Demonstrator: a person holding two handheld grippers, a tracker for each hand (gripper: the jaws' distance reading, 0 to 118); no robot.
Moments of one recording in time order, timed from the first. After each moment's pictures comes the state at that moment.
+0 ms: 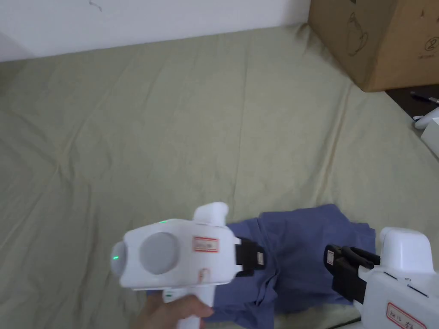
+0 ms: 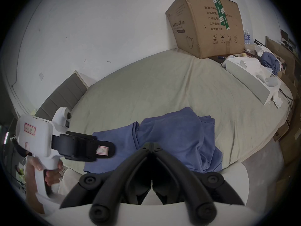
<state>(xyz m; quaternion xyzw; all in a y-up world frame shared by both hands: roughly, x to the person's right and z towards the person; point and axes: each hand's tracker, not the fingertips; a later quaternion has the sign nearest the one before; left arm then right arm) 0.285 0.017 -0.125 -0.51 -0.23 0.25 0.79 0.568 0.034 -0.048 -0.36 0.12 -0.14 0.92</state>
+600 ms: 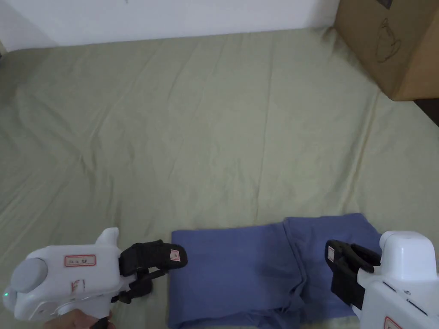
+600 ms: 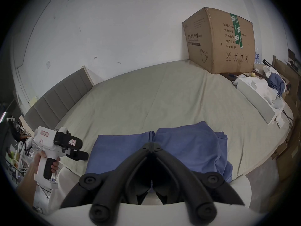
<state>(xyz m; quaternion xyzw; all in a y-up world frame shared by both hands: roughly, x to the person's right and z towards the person) 0.108 -0.054 -0.113 -0.51 -0.19 0.43 0.72 0.518 0.042 -0.053 -0.31 0.14 -0.08 0.94</state>
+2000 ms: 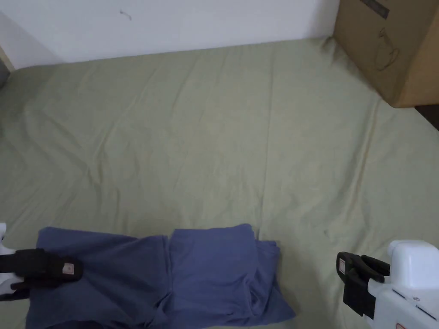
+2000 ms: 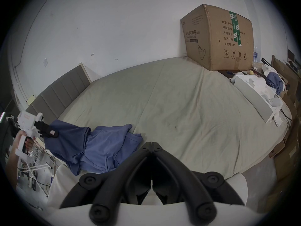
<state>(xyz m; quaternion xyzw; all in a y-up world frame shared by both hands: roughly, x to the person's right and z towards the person) -0.002 0.058 -0.081 -0.51 -0.06 0.36 0.77 0.529 0.041 -0.053 -0.33 0.13 -0.07 0.93</state>
